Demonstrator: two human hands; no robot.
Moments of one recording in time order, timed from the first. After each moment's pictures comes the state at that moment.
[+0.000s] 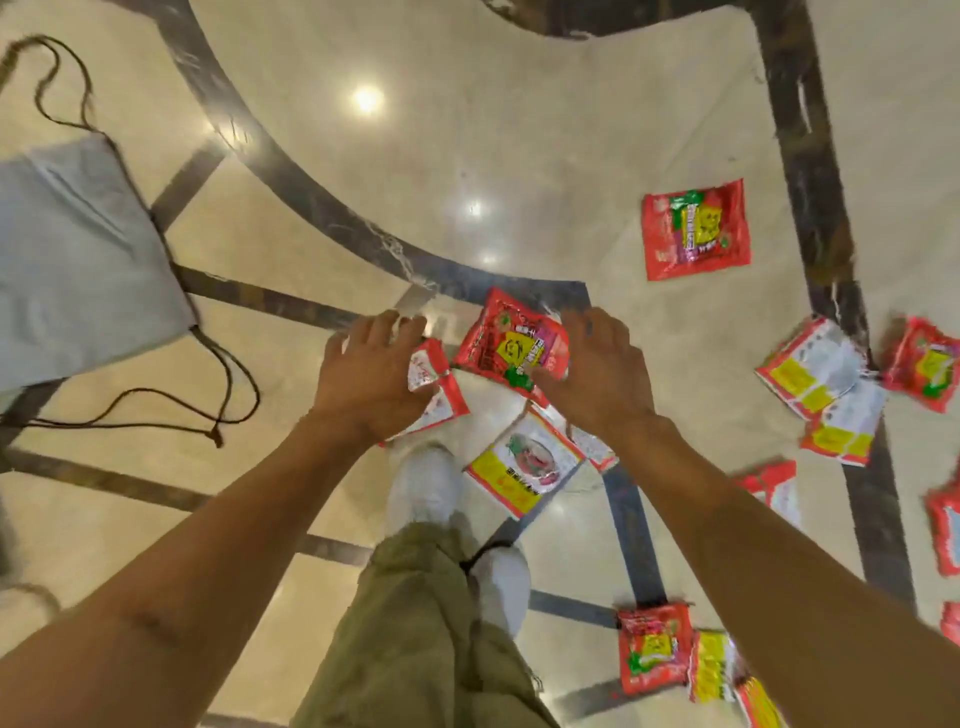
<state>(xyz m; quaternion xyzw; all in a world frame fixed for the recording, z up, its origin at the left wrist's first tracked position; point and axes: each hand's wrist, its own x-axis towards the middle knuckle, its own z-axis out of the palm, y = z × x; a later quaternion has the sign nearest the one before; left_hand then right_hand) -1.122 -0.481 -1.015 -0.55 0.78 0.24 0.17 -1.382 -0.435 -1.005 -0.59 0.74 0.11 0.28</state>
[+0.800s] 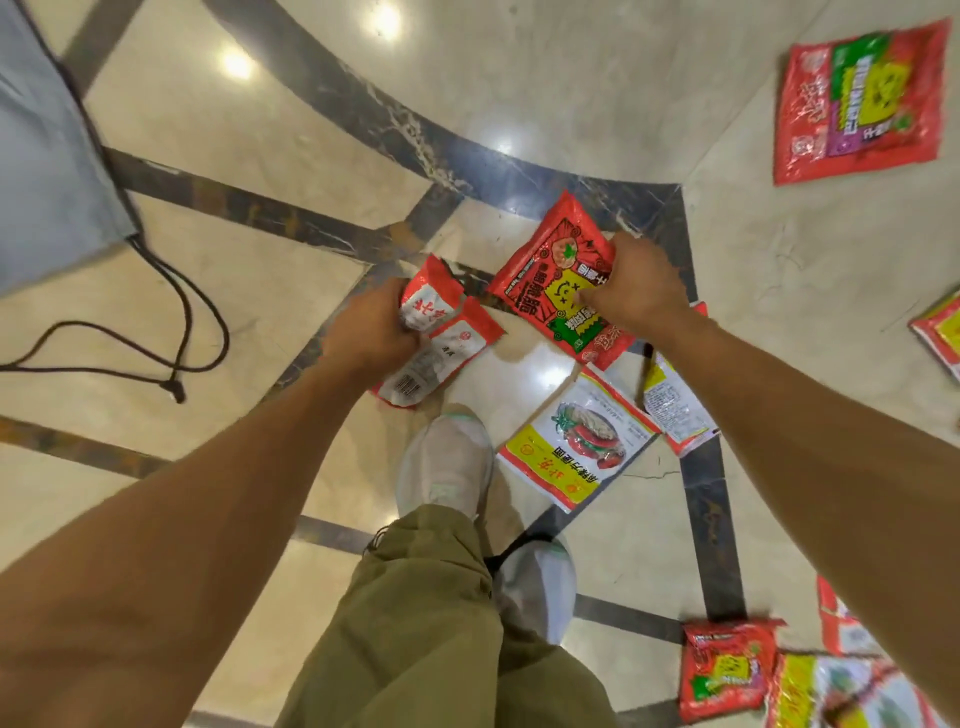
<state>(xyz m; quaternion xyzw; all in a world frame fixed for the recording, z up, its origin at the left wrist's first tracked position) -1.088 -0.454 -1.183 -0.64 0.62 0.43 0.12 -1.380 -0.452 -1.192 -0.50 0.78 0.09 0.38</state>
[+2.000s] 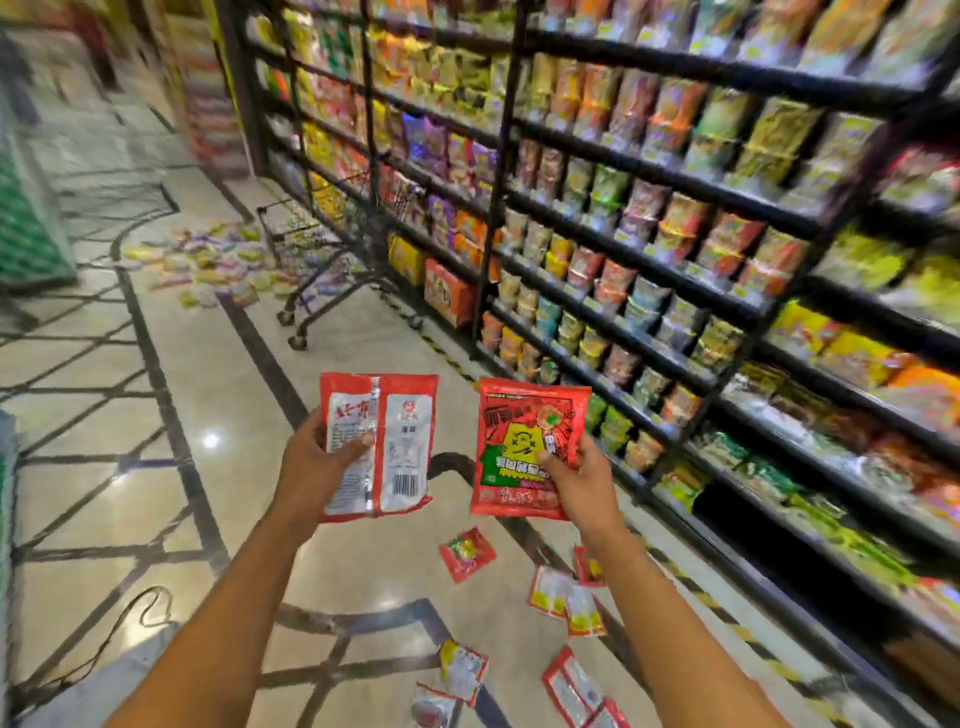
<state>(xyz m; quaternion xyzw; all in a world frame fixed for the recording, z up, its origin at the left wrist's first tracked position) -1.192 -0.379 -0.157 -0.44 0.59 0.55 -0.38 -1.451 -0.206 -0.155 -0.28 0.70 -0.59 0.29</state>
